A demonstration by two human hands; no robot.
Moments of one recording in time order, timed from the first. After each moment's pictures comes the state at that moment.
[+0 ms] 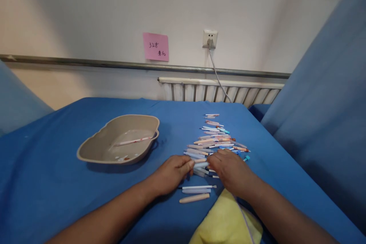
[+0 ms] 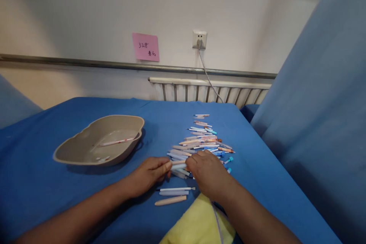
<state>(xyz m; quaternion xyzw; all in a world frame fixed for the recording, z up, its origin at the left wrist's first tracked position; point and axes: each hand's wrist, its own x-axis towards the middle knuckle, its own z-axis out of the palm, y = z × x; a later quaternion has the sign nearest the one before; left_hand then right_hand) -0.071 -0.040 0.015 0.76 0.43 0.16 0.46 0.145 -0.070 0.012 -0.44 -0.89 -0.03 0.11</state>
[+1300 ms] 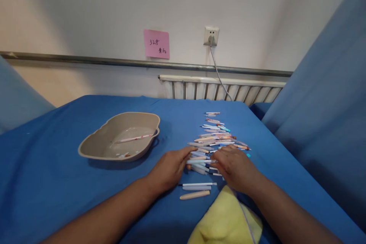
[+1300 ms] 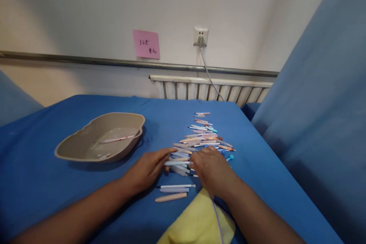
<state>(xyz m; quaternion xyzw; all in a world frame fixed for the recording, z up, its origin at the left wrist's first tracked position) -0.076 -0.040 0.016 0.85 0.41 0.18 0.27 0.151 -0.075 0.020 -0.47 -0.87 0.03 0.13</state>
